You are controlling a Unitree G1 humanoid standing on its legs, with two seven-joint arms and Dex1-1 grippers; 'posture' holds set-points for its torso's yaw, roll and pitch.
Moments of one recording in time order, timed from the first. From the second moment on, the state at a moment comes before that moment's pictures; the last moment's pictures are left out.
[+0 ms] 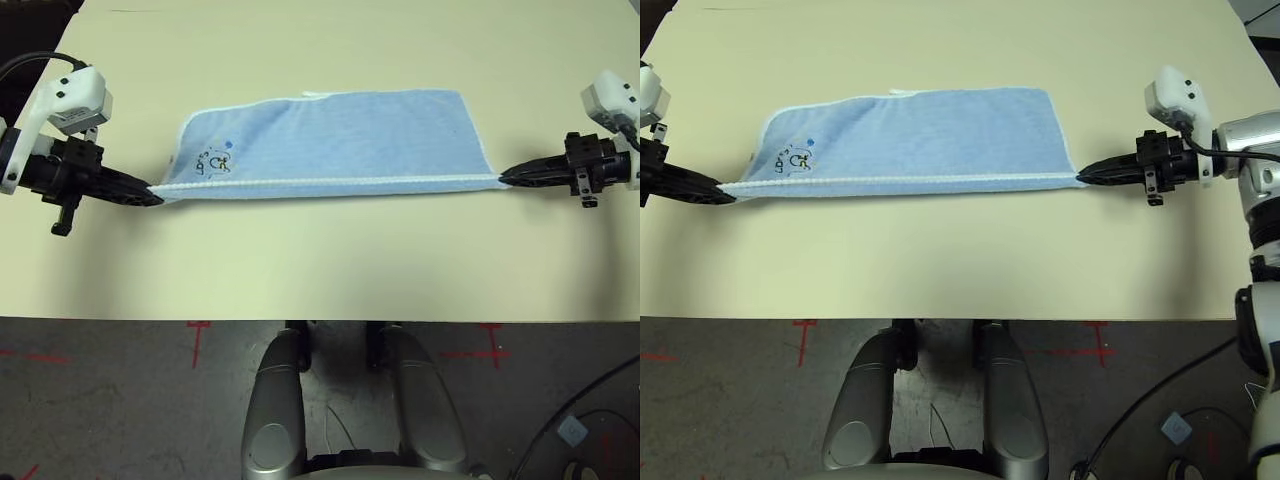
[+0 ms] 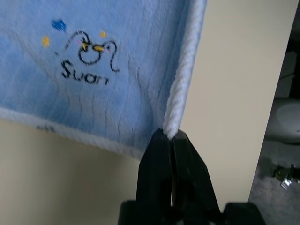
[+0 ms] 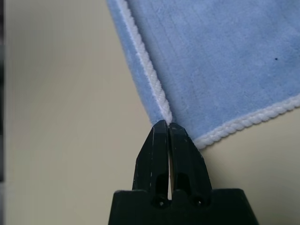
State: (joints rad) left arm -1.03 1.39 -0.53 0.45 -0.47 0.30 -1.61; right arm -0.97 -1.09 0.39 0.73 0.45 0.03 1.61
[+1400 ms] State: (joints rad) left arm -1.45 0.97 -0.38 1.16 -0.01 -0.03 -1.48; right arm -1.23 -0.88 0.25 1.19 0.14 -0.26 1.38
